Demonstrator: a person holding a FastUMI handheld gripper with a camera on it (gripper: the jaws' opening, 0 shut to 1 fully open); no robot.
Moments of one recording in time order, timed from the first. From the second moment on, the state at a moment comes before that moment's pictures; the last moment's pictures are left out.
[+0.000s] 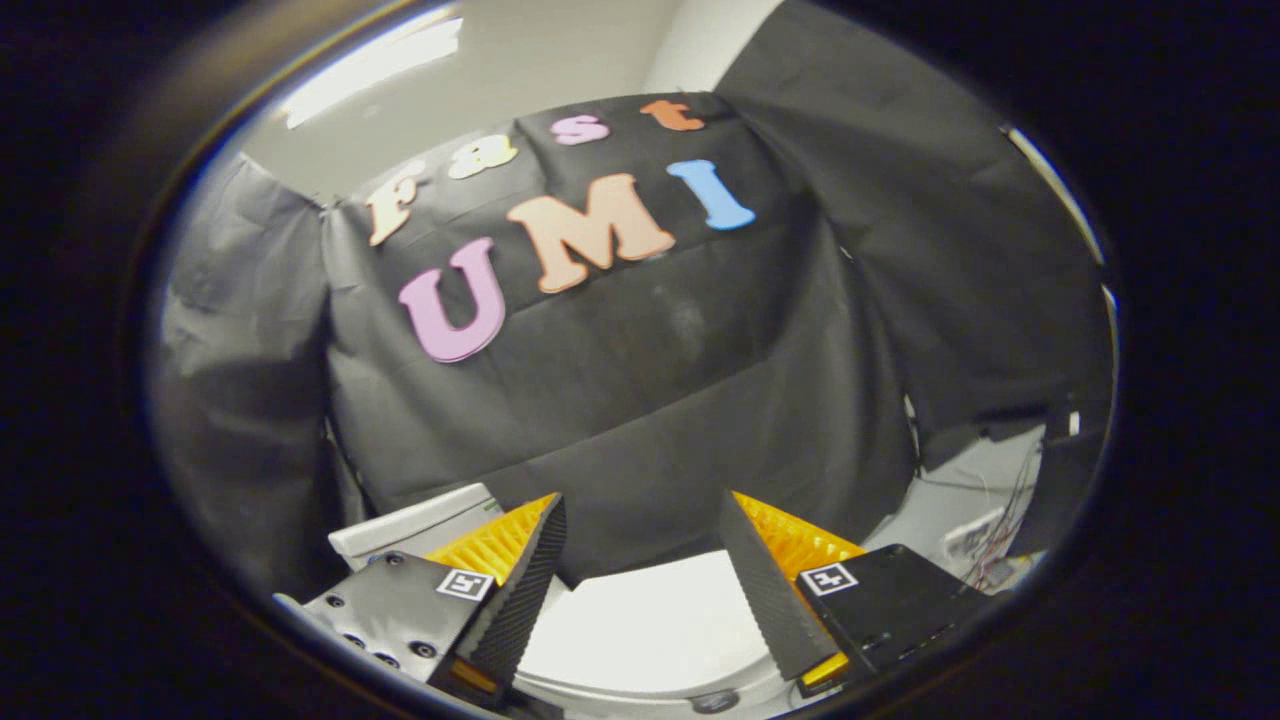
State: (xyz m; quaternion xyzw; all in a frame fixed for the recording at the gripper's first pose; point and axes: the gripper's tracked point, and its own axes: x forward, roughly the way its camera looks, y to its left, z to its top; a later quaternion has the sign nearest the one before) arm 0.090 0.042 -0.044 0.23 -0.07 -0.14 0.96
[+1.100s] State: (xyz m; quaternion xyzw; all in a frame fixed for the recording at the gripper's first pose) arm 0.029 0.107 -0.246 0.56 -0.06 -0.33 0.76
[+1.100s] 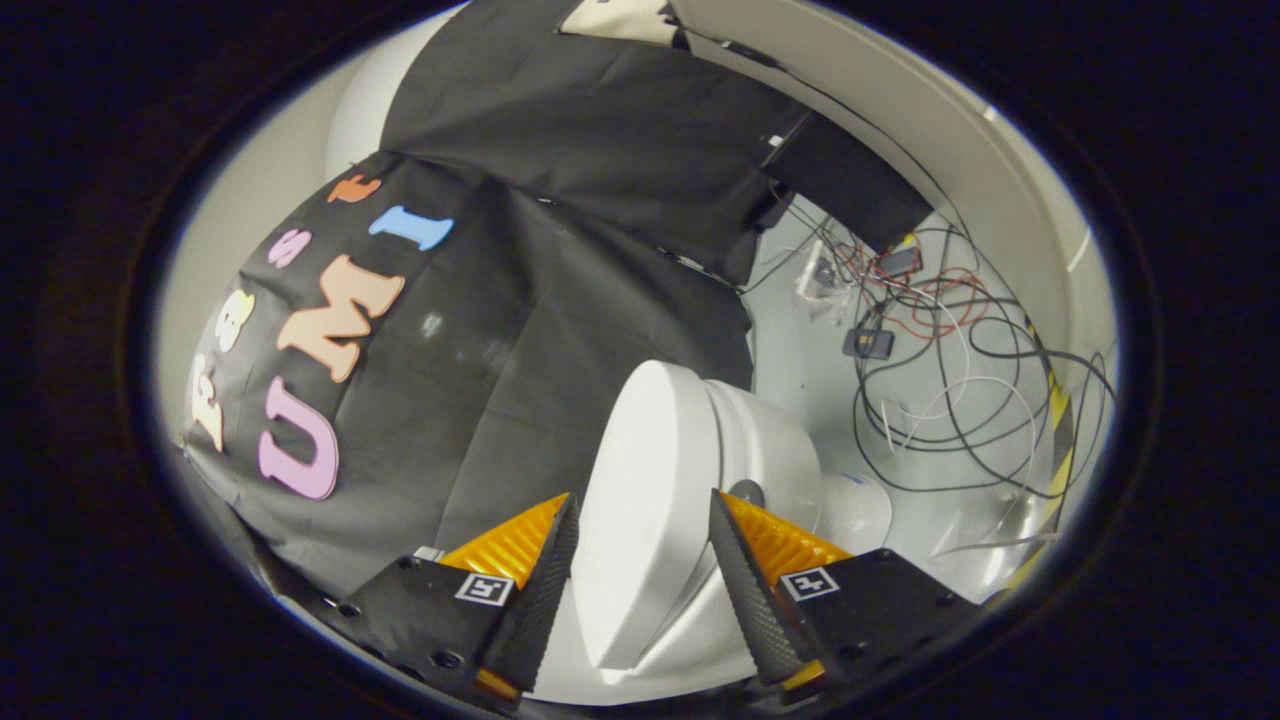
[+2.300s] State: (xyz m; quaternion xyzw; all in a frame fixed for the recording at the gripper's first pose) arm 0.076 0.090 -0.318 0.67 -0.01 -0.32 0.67
